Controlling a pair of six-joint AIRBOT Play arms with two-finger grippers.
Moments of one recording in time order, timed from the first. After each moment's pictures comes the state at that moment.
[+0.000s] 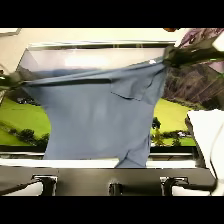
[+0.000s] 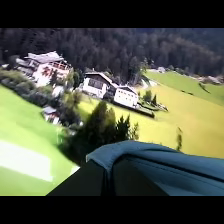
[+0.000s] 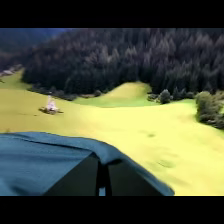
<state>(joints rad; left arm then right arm) 0.21 -1.35 1.51 1.47 -1.12 -1.68 0.02 -1.52 1.93 -1.26 1.31 1.61</state>
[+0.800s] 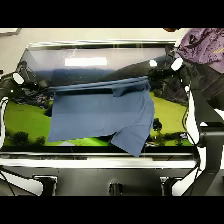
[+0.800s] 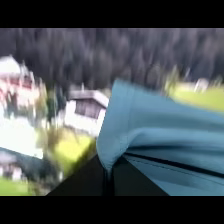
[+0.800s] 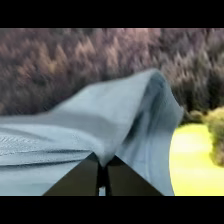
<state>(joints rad) 0.18 -1.78 1.61 1.47 -0.96 -1.68 0.02 -1.92 1.93 -1.24 1.05 1.62</state>
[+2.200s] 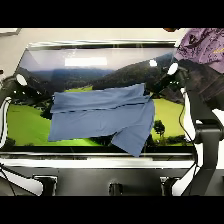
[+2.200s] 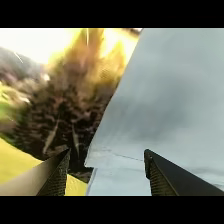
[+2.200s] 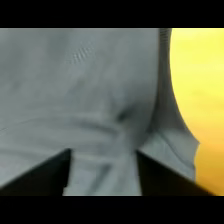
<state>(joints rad) 0.18 -1.79 1.63 1.46 -1.29 -1.71 0.01 -1.97 1.93 -1.22 1.39 1.68</state>
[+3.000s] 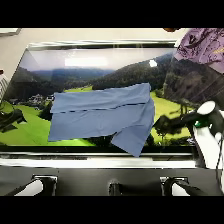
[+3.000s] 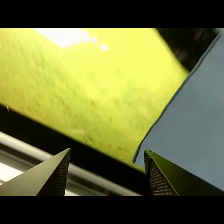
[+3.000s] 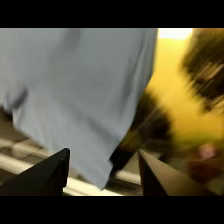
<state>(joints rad) 0.44 -1.19 1.10 1.50 -1.38 -1.68 -0.23 -1.22 0.81 -0.94 1.31 1.35</state>
